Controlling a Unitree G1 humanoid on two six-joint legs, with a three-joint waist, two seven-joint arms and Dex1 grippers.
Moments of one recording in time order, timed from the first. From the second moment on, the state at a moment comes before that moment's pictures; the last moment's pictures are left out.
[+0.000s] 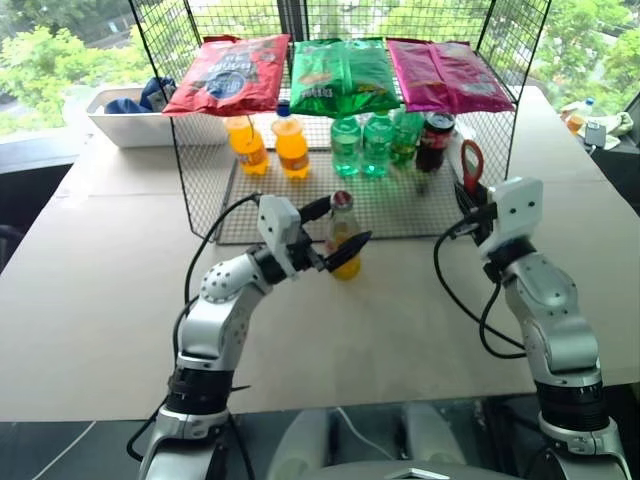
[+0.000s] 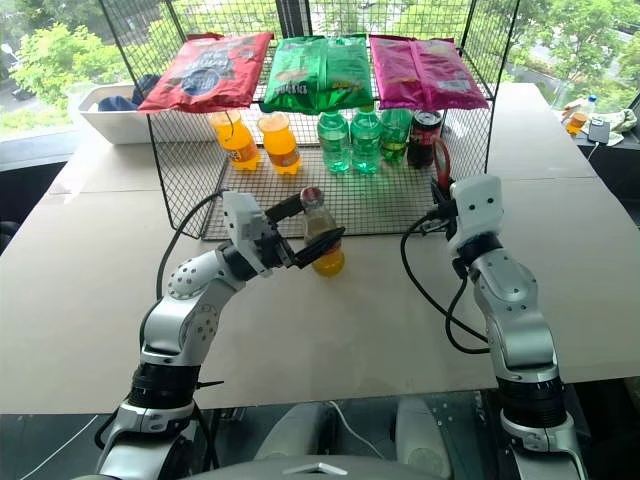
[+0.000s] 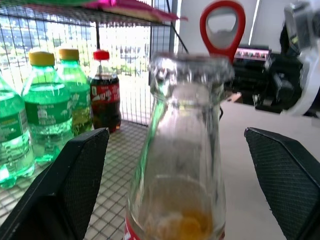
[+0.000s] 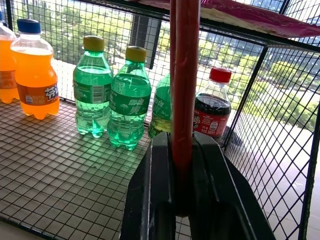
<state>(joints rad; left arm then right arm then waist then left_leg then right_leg) -0.31 0.30 0.01 -0.19 -0.47 0.20 -0.81 -0.26 -0.28 -0.02 -0.36 0.12 0.30 0.23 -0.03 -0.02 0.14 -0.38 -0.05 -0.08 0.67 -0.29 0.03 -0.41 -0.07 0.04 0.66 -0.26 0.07</state>
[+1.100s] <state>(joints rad) -0.26 0.33 -0.03 -0.17 -0.42 0.01 -0.82 -0.34 -0.32 0.24 -0.19 -0.16 0.03 0.28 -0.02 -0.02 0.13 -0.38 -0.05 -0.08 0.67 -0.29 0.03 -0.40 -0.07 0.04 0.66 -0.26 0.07</state>
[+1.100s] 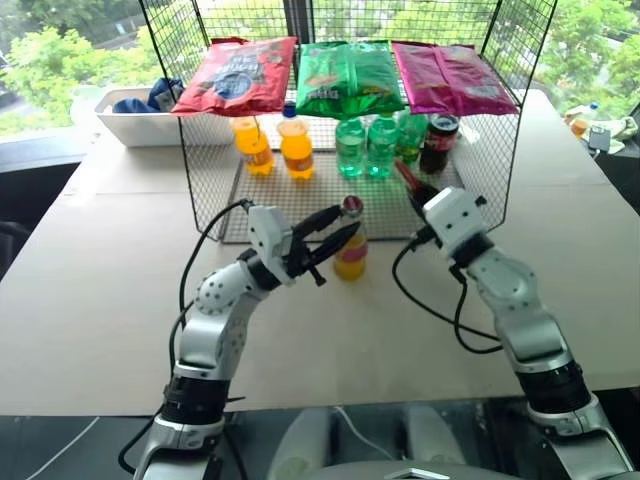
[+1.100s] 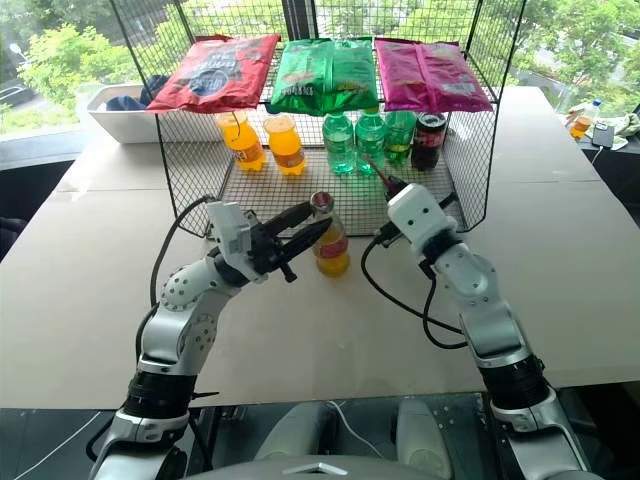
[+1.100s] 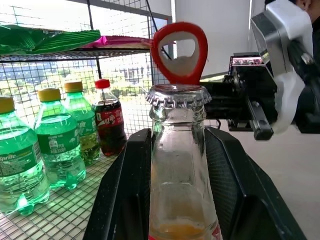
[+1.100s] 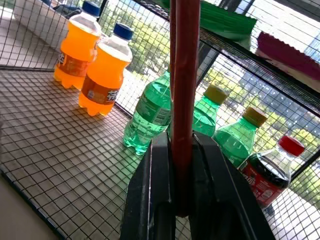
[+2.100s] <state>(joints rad) -0.27 0.30 -0.05 -0.13 -0.41 0.00 -0.79 -0.46 -0.29 0.33 0.14 -0.46 -0.41 0.12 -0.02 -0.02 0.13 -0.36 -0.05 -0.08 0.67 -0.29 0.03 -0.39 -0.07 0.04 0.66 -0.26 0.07</state>
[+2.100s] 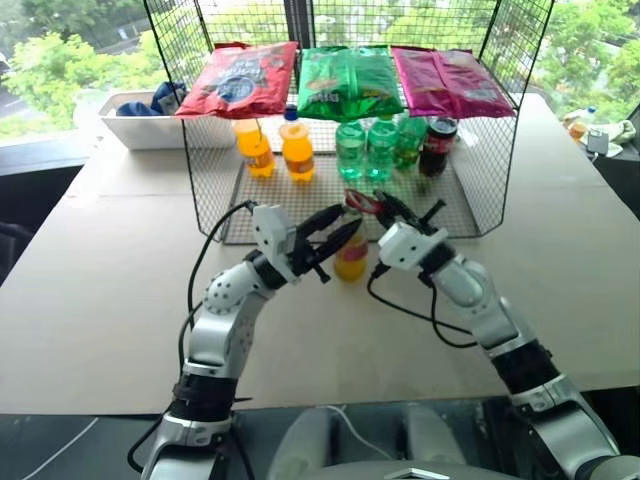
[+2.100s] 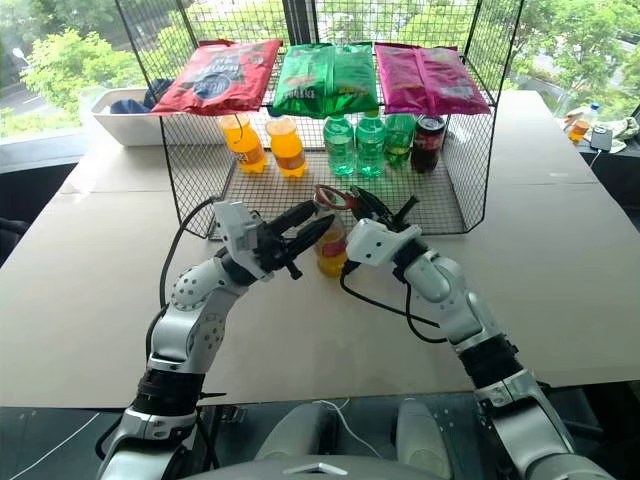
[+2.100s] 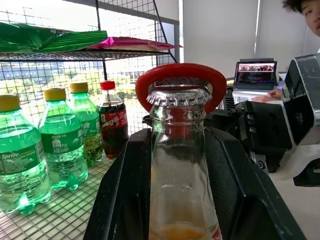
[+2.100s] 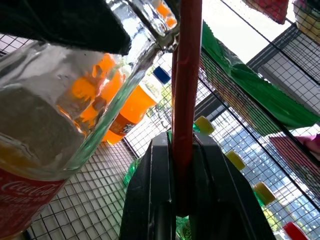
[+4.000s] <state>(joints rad) -0.27 0.29 -0.05 -0.16 -0.41 0.04 -0.76 -0.52 -0.33 0.31 0.23 -0.40 -0.51 0.21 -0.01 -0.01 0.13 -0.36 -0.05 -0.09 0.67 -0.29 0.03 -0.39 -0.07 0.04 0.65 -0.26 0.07</state>
